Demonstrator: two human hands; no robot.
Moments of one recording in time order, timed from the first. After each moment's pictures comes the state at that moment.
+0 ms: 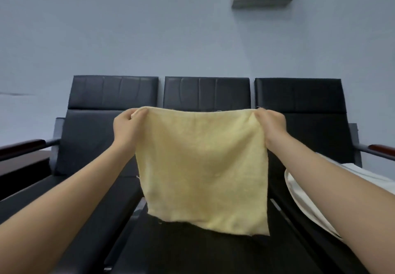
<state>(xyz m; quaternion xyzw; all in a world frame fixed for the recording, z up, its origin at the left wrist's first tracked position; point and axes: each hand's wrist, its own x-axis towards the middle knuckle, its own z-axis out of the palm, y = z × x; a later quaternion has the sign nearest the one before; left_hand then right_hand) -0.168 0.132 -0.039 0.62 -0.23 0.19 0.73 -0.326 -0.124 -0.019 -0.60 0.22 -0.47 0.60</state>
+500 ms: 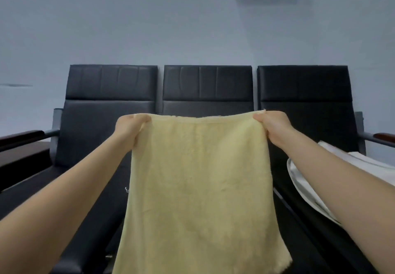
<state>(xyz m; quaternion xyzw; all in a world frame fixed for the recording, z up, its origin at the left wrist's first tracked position) -0.141 0.126 -0.053 0.70 -0.15 0.05 0.70 -0.319 -0.150 -0.041 -0.69 0.27 -0.40 0.54</state>
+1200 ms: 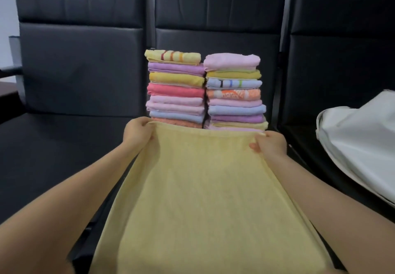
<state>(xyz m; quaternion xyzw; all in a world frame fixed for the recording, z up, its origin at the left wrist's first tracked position) -0.028 0.060 -0.248 0.85 -0.17 0.06 0.49 -0.219 -0.206 -0.256 -0.68 0.41 -0.33 0.50</state>
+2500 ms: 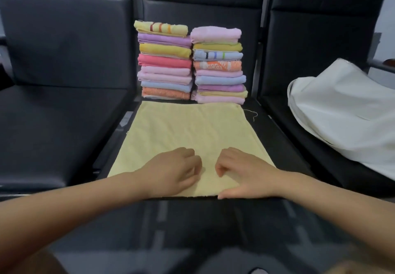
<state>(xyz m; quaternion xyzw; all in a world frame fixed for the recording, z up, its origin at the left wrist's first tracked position) -0.236 0.111 -0.277 0.75 -0.65 0.04 0.13 -0.378 -0.082 -0.264 -0.99 -0.07 -0.02 0.11</state>
